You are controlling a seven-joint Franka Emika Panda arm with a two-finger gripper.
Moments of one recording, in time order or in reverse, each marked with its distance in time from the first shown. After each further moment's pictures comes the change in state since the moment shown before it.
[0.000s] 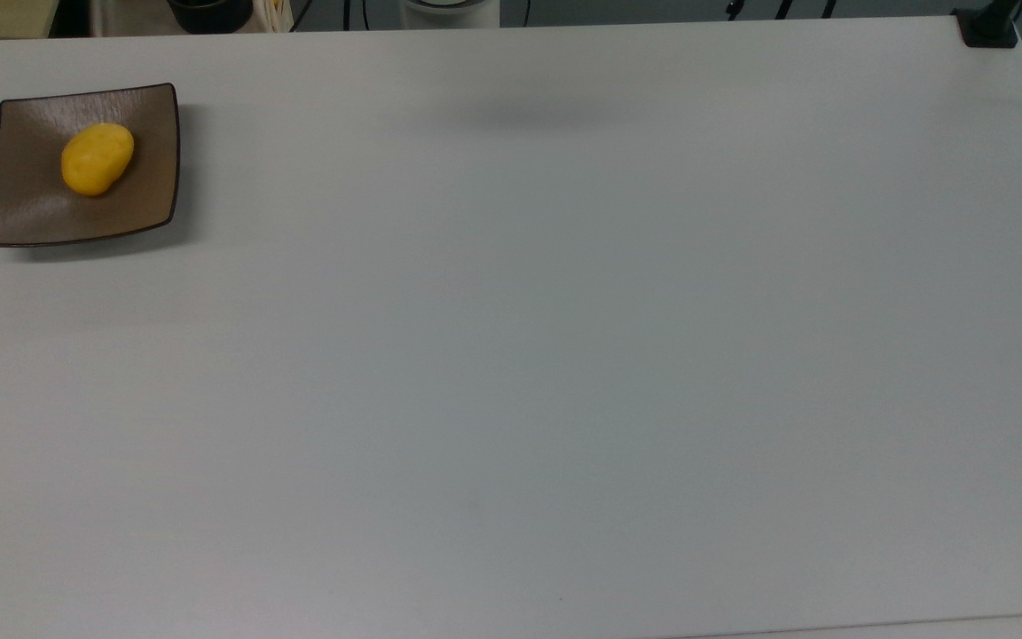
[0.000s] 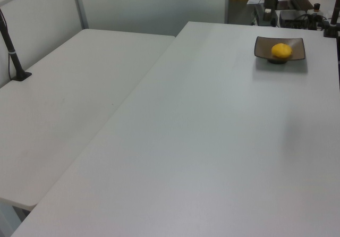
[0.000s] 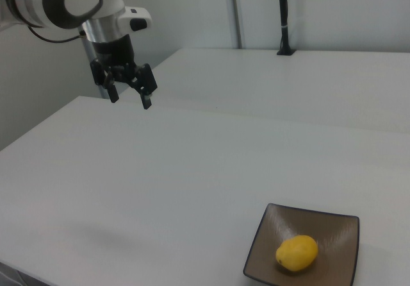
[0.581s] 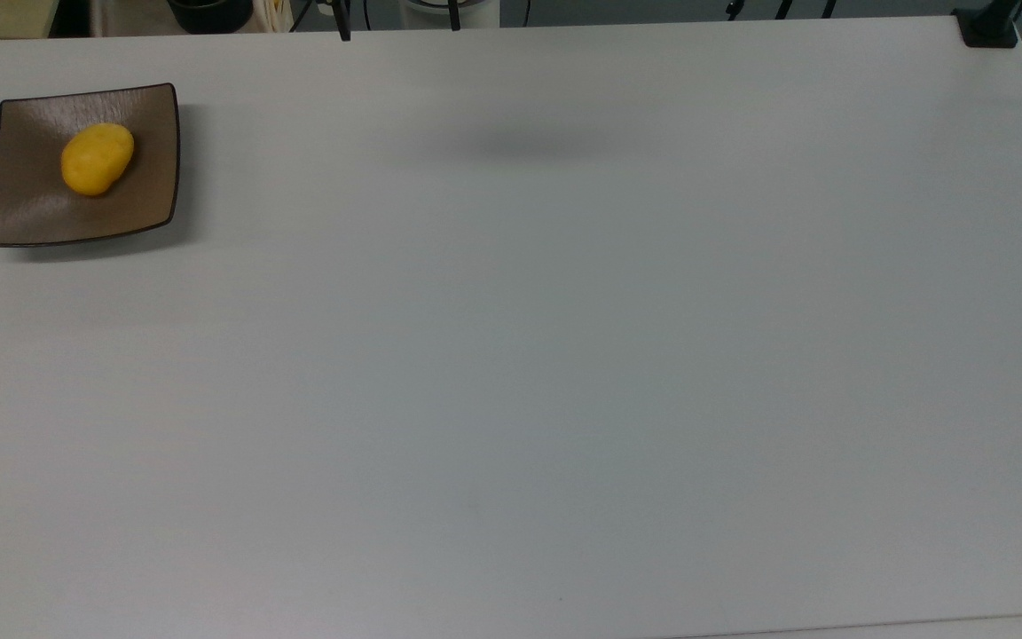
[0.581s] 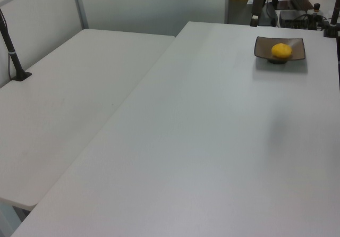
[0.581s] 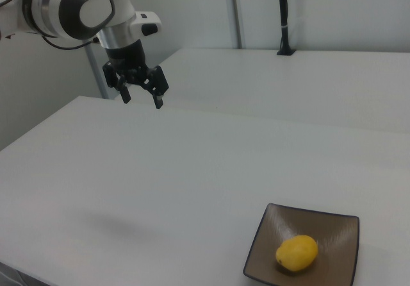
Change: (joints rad) arm 0.002 0.048 0.000 -0.009 0.000 0.113 -0.029
